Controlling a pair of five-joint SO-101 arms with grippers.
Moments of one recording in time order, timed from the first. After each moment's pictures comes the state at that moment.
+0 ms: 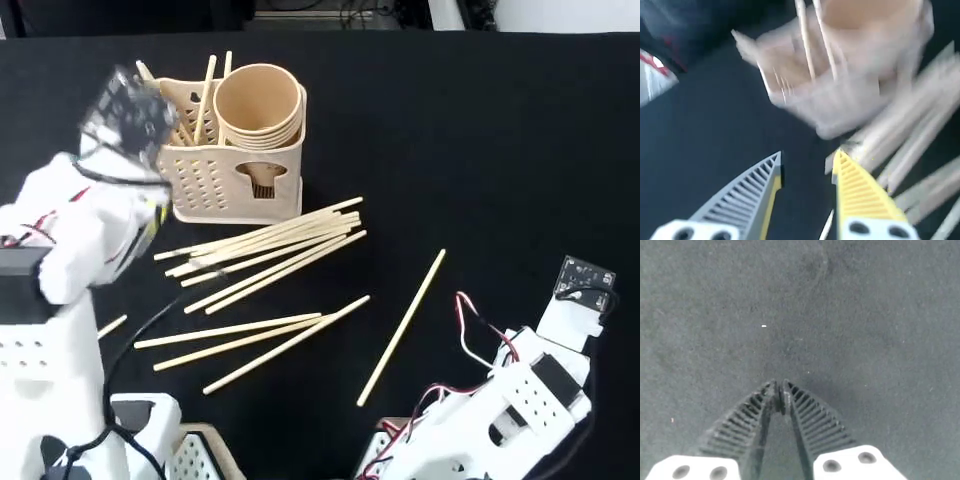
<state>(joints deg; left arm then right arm) -8.0 -38.4 -3.2 97.6 -39.1 53.3 -59.0 80.7 49.7 25.6</state>
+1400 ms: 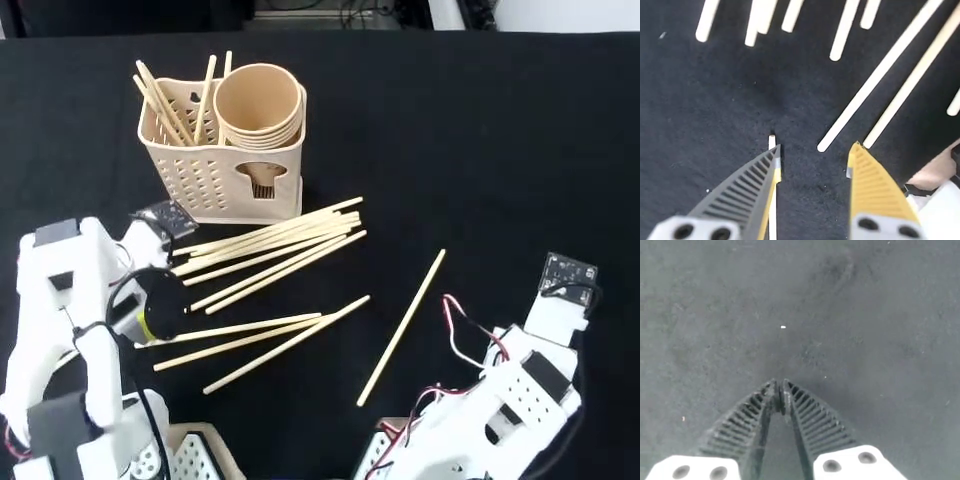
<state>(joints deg) -23.1 -18.7 43.4 74.6 -65.7 49.8 -59.0 83.3 47.4 25.6</state>
